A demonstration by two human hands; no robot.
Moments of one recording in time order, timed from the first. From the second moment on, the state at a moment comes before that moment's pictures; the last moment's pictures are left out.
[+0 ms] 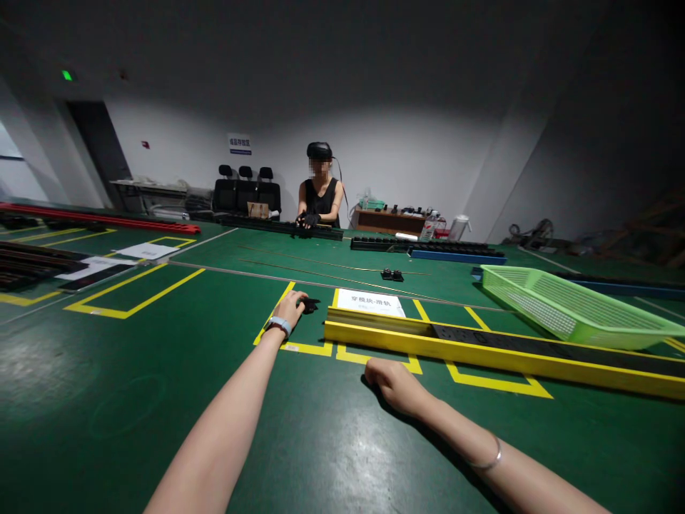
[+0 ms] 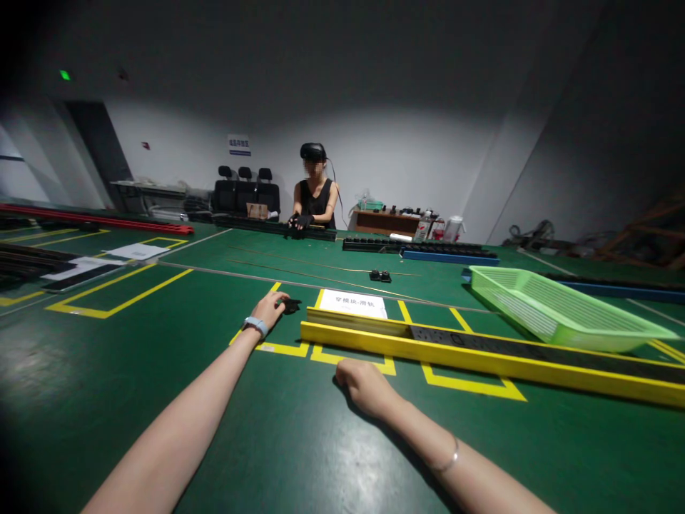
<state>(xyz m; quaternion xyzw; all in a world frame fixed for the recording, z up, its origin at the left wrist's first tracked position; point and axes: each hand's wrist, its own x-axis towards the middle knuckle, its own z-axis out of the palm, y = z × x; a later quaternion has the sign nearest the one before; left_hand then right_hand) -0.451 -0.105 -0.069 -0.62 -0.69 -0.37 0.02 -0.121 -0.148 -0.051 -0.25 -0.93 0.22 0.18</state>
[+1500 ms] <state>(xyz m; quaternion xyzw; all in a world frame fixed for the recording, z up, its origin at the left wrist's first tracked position) -0.415 -0.104 -0.069 -0.64 -0.66 -0.40 0.02 -0.121 -0.149 -0.051 -0.26 -0.92 0.23 0.17</state>
